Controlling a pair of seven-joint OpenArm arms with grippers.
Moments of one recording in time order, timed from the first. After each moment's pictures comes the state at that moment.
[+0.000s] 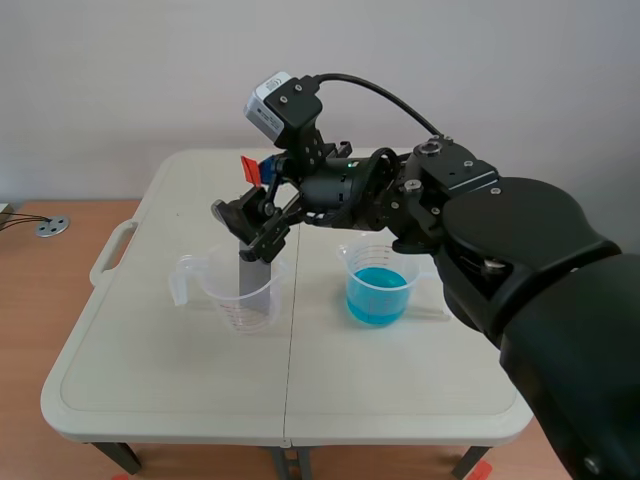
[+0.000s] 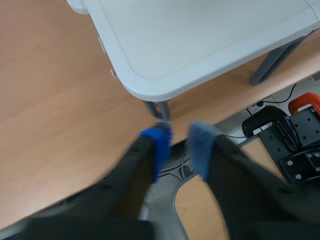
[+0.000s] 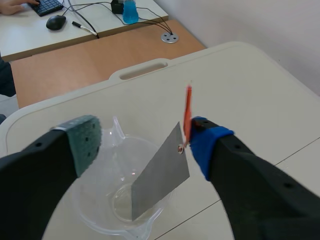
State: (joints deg) left arm 66.9 -29.7 -28.1 104.9 -12.0 -29.2 -12.3; right arm 20.3 2.1 -23.1 65.1 -0.7 41.4 -1.2
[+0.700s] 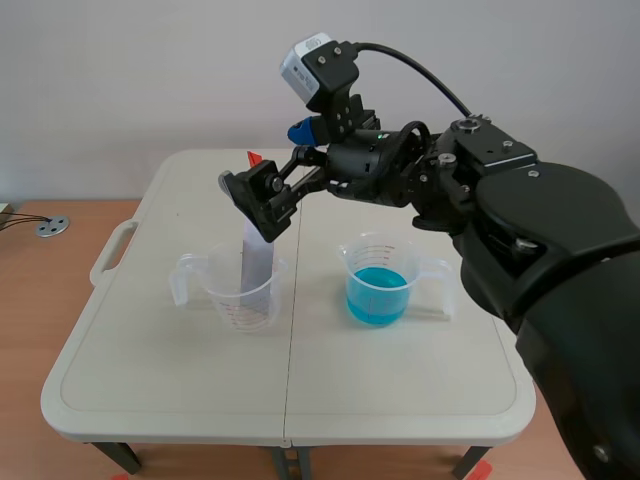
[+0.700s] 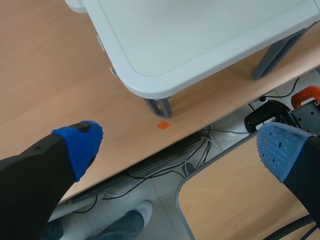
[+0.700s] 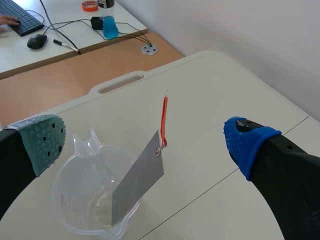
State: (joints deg) left arm 66.9 -29.7 -28.1 104.9 -10.6 -29.2 -12.5; right arm 19.5 2.9 -17.2 69.7 4.0 41.4 -3.4
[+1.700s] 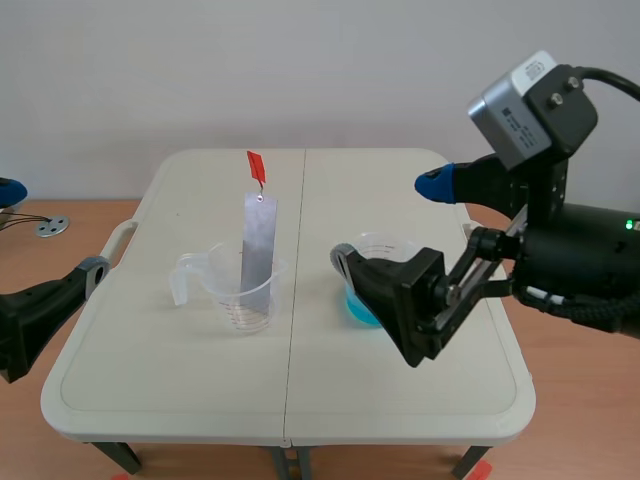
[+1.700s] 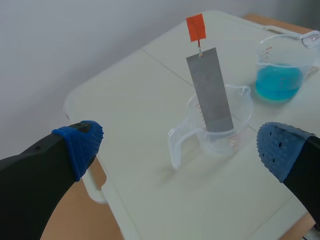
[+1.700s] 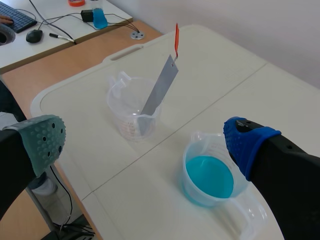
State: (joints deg) left arm 33.0 -34.2 -14.4 104.9 -10.6 -32.2 -14.2; right arm -21.5 19.9 0.3 114.3 17.4 41.4 -12.6
